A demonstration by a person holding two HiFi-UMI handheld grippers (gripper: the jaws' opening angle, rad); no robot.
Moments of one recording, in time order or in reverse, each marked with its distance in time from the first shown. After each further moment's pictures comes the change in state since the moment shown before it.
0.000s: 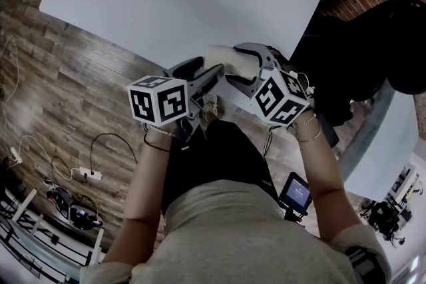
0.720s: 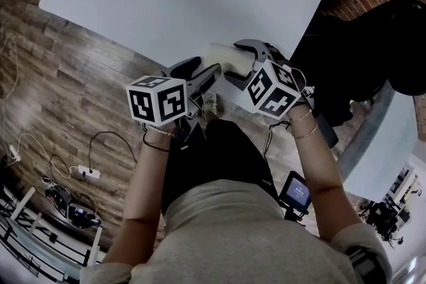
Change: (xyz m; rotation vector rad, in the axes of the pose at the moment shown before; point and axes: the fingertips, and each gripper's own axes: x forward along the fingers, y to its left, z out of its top) left arm 0.002 0.009 -0.007 0.008 0.005 0.046; right arm 0.019 -0.001 -0.021 0.065 0.102 0.025
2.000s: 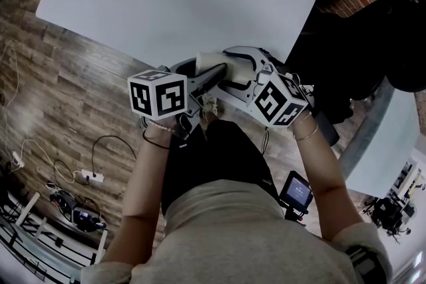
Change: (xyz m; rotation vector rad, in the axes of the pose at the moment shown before) left arm 0.017 -0.022 0.011 -0.013 0.051 -0.124; right arm -0.025 0.012 0.034 -0.071 -0.265 0.026
